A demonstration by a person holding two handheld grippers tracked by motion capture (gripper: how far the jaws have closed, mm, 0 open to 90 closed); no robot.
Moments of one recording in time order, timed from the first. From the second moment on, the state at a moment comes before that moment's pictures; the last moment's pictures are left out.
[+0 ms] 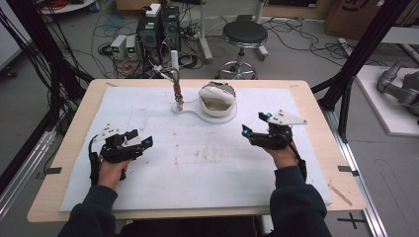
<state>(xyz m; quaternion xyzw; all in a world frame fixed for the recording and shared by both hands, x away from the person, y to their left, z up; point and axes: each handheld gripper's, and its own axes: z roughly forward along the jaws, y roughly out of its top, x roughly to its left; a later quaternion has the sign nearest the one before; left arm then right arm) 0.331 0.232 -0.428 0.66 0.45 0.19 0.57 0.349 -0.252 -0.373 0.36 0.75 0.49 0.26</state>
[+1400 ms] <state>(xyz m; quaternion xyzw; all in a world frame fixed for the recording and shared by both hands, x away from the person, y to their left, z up) 0.330 0.223 -0.426 0.68 0.43 0.19 0.57 0.325 -0.293 -0.407 0.42 0.76 0.42 0.26</state>
